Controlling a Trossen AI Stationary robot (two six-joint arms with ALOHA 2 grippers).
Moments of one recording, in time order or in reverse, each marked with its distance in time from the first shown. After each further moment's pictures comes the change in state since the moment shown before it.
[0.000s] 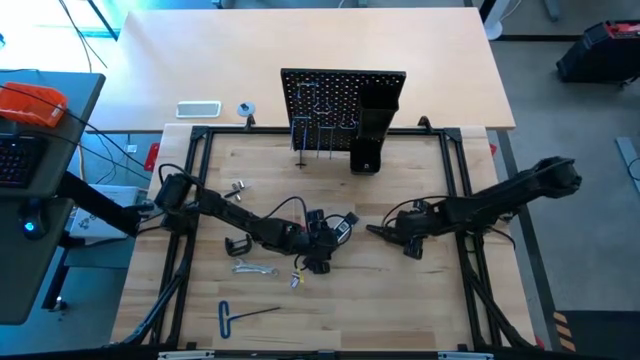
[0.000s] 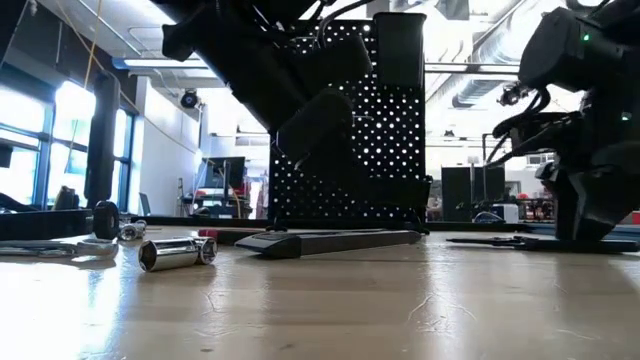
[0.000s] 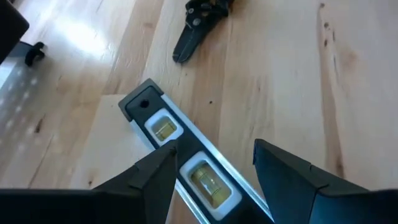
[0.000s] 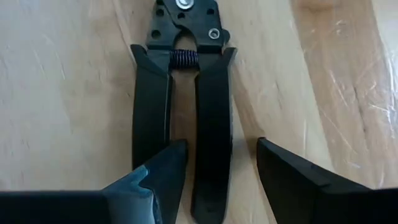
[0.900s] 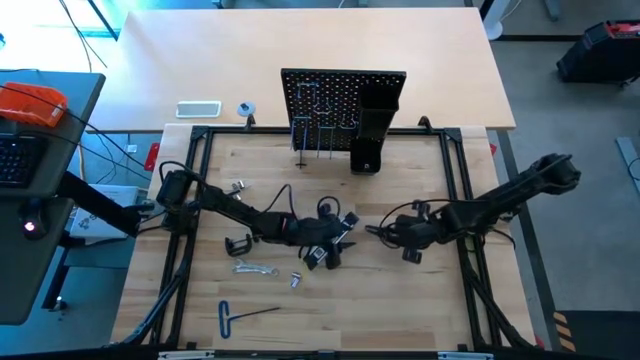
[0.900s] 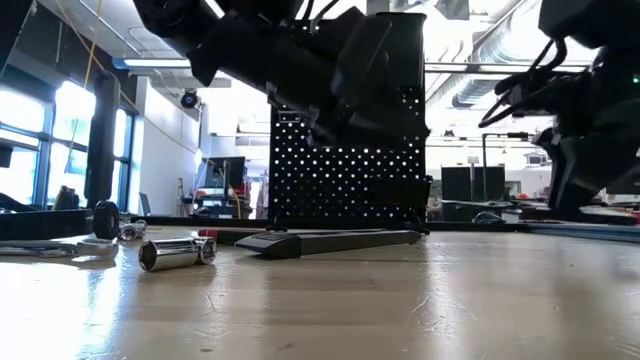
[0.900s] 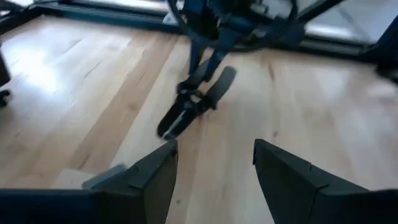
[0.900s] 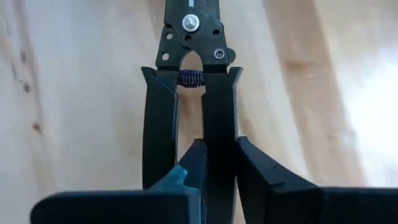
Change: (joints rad) left arm 0.066 -0.003 -0.085 0.480 0.155 -0.127; right arm 0.155 -0.056 0.132 -0.136 0.153 0.079
